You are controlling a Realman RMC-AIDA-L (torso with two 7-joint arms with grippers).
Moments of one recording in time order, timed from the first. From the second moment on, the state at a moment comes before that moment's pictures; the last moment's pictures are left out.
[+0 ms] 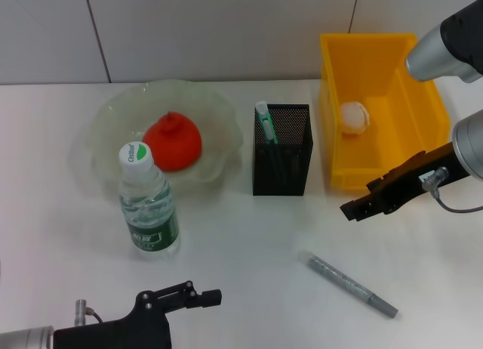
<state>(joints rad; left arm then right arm) -0.33 -2.06 1.01 0.35 1.71 1.71 -0.73 0.55 2.08 1.84 1.51 0.63 -1.59 2.62</state>
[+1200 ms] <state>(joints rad) -0.33 -2.05 1.02 0.38 1.72 1.72 -0.74 0.57 2.08 1.71 1.39 0.59 -1.63 2.53</state>
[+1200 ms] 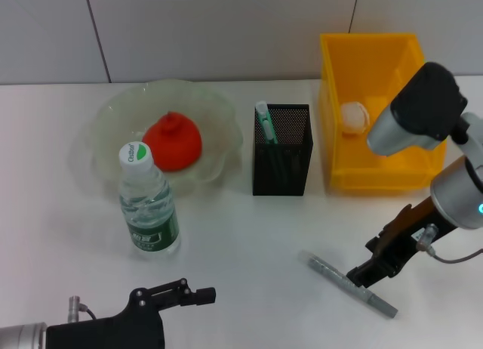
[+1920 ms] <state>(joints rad) -0.33 -2.06 1.02 0.39 1.71 1.72 -0.75 0.59 2.08 1.54 1.33 0.58 -1.49 2.64</state>
